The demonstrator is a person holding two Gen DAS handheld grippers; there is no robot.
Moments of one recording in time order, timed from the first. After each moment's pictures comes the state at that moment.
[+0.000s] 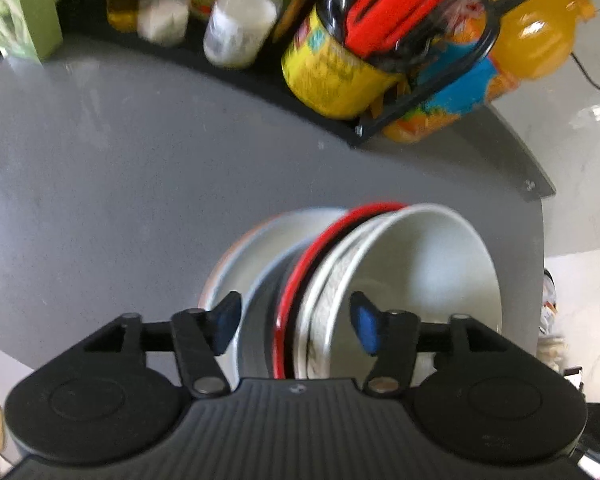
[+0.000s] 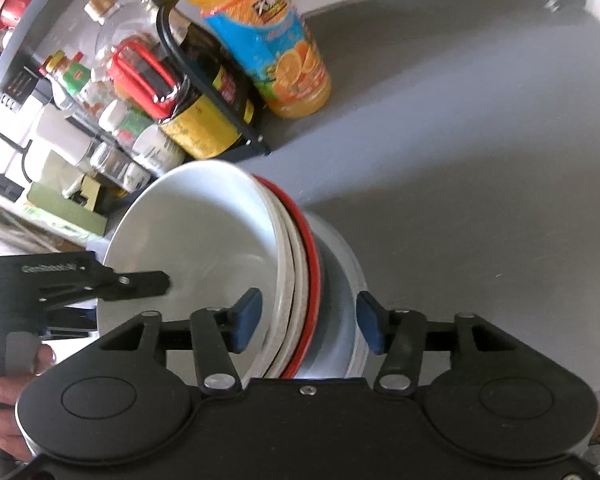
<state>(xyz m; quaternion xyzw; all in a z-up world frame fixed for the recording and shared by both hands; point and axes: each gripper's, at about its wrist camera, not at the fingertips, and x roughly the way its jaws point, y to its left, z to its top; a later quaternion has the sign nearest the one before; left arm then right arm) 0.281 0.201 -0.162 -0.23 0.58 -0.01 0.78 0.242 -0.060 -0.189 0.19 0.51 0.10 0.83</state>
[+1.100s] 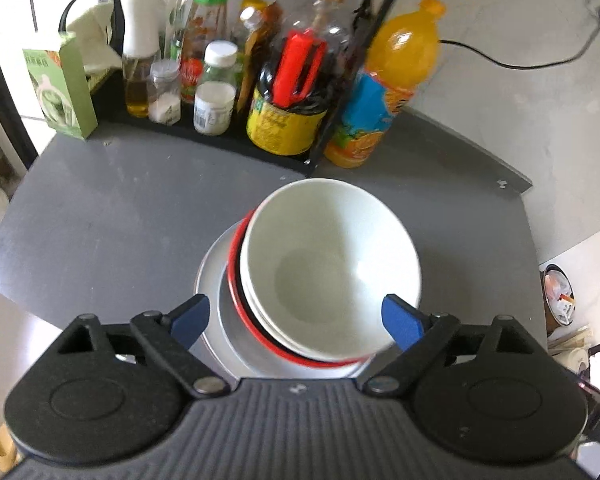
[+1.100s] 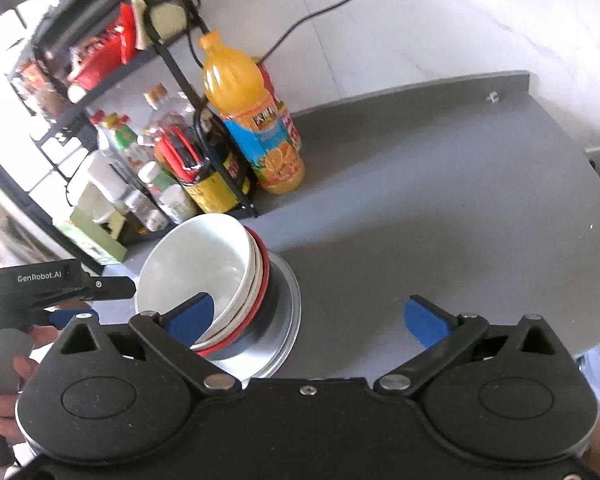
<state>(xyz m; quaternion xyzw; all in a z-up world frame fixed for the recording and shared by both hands) 0.178 0.132 -0.079 -0.14 0.49 0.02 0.86 0.141 -0.136 -0.111 0.16 0.41 0.11 0.89</state>
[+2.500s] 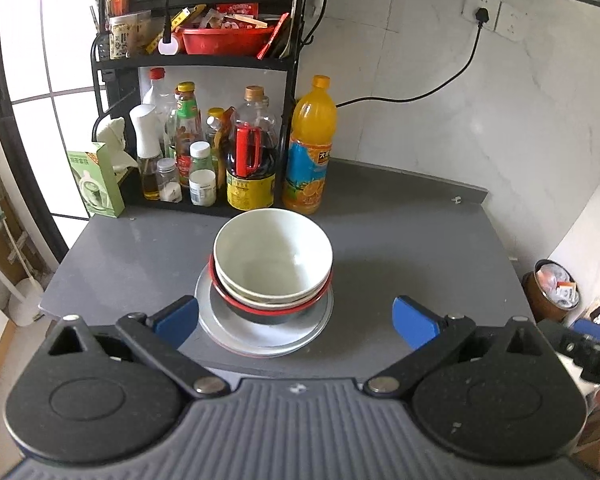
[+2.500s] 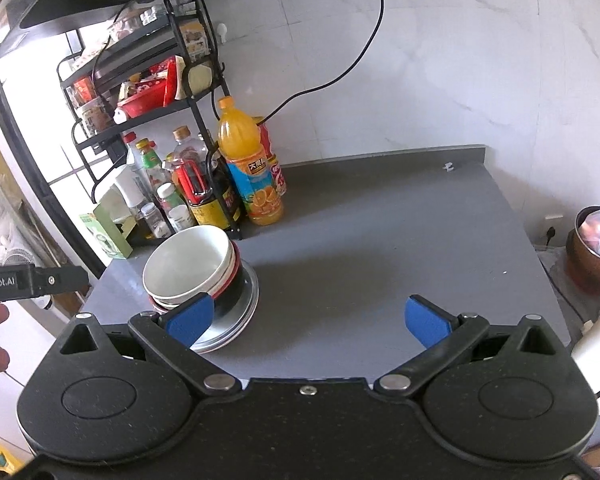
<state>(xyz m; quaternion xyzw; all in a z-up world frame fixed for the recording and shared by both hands) 0.030 0.035 -0.004 -0.04 0.37 0.03 0.93 0.030 -0.209 -0.059 0.10 0.33 0.11 0.93</state>
